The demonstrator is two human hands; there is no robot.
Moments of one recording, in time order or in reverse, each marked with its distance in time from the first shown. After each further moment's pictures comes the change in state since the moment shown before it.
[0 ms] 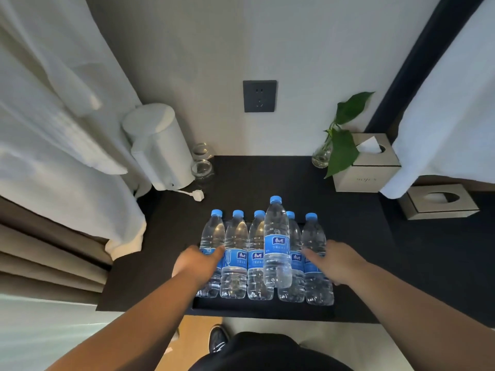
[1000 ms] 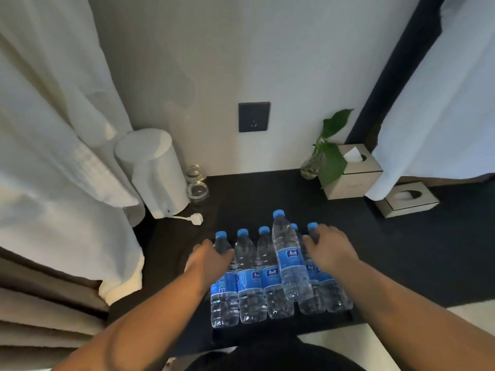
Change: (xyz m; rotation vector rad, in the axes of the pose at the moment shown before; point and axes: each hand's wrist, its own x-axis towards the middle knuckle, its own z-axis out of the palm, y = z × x) left_hand 0.057 0.029 -0.034 0.030 -0.103 0.323; right_hand -0.013 -0.084 -0.009 0.017 0.420 0.062
